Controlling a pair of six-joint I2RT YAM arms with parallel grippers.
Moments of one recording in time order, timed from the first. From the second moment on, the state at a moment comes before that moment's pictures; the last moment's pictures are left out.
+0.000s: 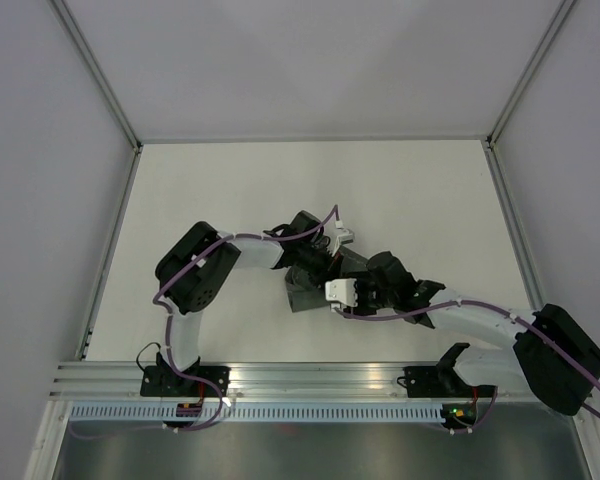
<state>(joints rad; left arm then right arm) -0.74 2.00 1.09 0.00 0.83 -0.07 0.74 1.19 0.46 -0.07 -0.26 -0.89</state>
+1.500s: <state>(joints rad) -0.60 1.37 0.69 0.19 0.24 -0.39 0.59 1.69 0.96 -0.53 -0.54 -0.92</state>
